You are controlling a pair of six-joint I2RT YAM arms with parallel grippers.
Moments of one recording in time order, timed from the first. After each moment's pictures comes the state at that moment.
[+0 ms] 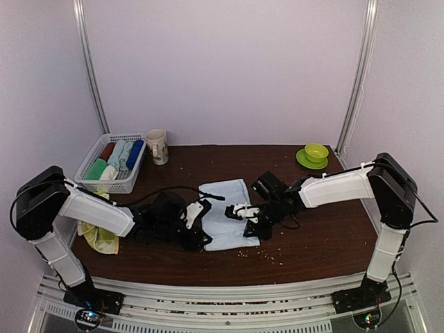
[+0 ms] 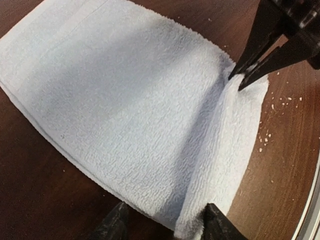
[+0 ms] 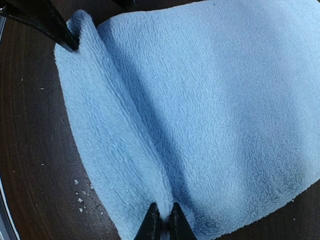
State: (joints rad) left arm -0.90 1.66 0.69 0.23 0.15 -0.15; right arm 0.81 1.84 1.11 -0.35 -0.29 -0.47
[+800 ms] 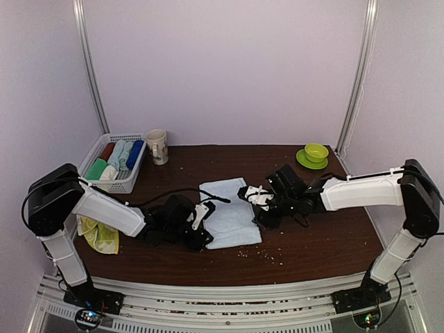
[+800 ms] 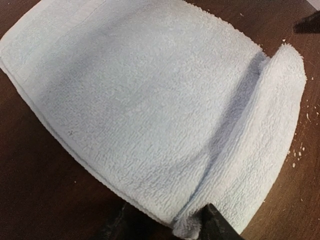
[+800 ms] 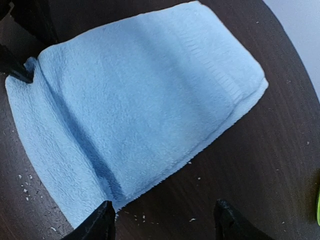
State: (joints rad) left arm -0.93 1.76 0.76 0.20 0.00 -0.17; right arm 0.80 1.65 0.98 -0.21 0.05 -0.40
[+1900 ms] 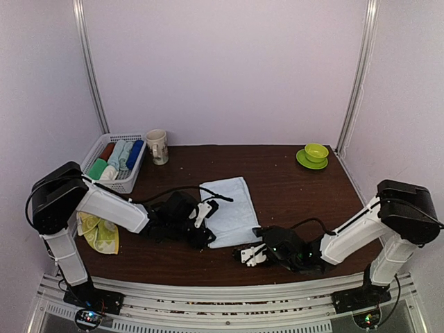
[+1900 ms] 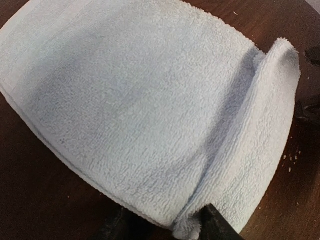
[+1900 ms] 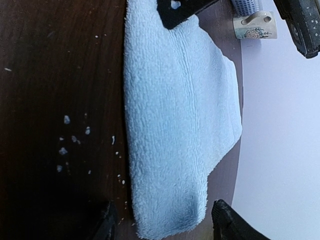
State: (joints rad) left arm -0.91 1.80 0.81 0.17 0.05 -0.14; right arm 1.16 1.68 0.51 0.54 0.52 -0.96
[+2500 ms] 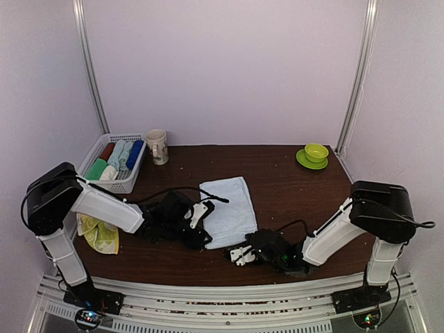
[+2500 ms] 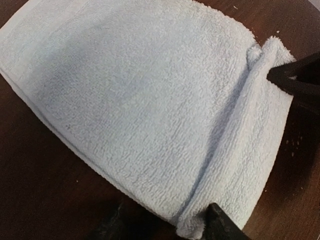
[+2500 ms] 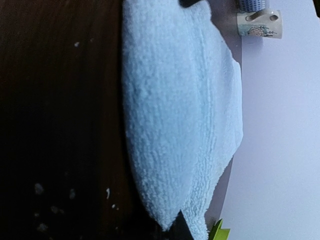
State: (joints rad) left arm -0.89 1.76 0.77 0.16 0.07 -0.11; right arm 1.16 1.88 0.62 0.63 0.61 -1.04
